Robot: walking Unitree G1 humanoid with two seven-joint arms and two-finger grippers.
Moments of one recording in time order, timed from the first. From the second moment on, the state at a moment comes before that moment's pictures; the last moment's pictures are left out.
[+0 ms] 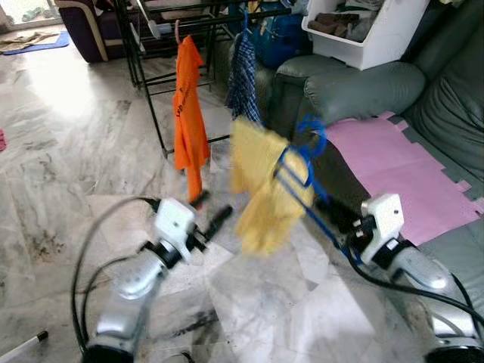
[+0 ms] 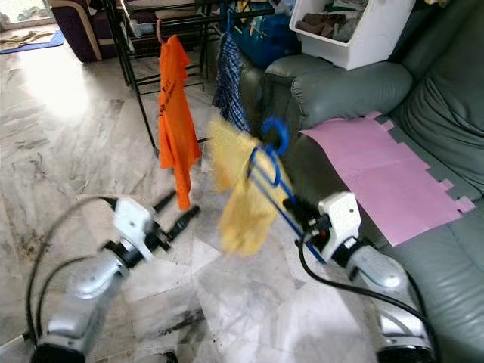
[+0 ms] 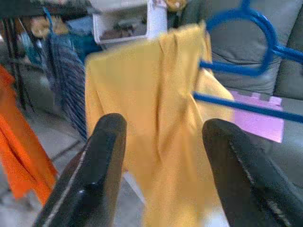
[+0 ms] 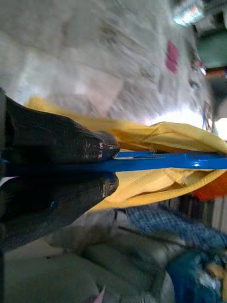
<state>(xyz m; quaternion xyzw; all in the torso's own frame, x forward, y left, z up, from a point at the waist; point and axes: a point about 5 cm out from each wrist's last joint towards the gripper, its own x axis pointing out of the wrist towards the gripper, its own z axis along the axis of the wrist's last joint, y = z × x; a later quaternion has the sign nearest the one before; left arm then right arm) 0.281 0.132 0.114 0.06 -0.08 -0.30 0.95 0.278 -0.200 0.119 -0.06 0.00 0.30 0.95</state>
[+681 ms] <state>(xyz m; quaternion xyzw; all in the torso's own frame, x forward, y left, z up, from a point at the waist) 0.303 0.167 0.125 0.32 -0.10 -0.37 0.86 0.252 -0.211 0.110 -0.07 0.07 0.48 0.87</state>
